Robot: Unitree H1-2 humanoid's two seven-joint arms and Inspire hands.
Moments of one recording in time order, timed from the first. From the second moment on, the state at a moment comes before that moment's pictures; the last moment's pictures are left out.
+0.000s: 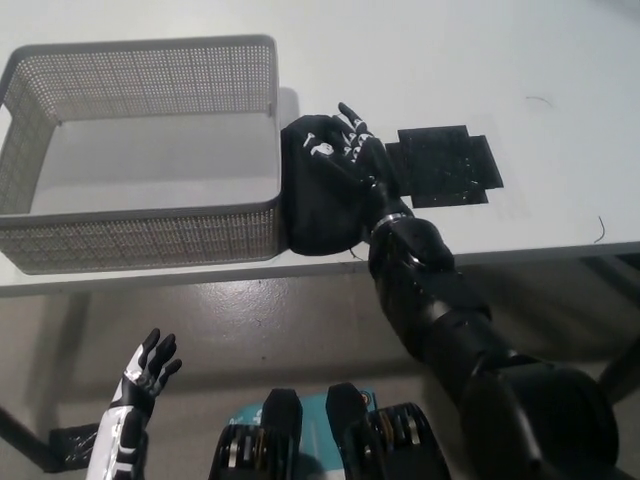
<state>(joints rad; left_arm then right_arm) 0.22 0.06 -0.01 -0.22 0.00 -0.39 -0.05 -1.10 0.17 -0.25 1.38 0.20 -0.34 0.02</state>
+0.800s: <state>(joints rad) 0.21 0.06 -0.01 -0.24 0.00 -0.36 -0.05 -1.11 0.15 -0.12 1.38 0.15 -0.38 -0.06</state>
